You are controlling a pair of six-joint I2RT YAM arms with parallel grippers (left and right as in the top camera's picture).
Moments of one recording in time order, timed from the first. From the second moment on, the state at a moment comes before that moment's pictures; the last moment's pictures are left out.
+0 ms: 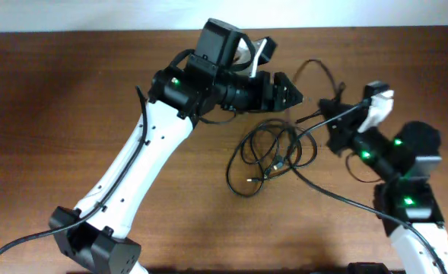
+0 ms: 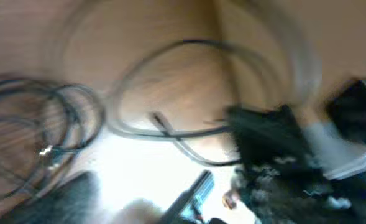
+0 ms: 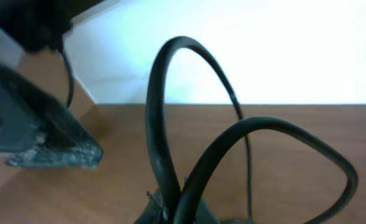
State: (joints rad) left arm -0.52 1.75 1.83 -0.88 0.66 -0.54; right arm -0.04 0.96 0.72 0.08 -0.58 0.29
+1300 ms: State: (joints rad) left arm -0.52 1.75 1.83 -0.97 0.43 -0.54; right arm -0.43 1.27 1.07 -0.49 -0.13 0.18
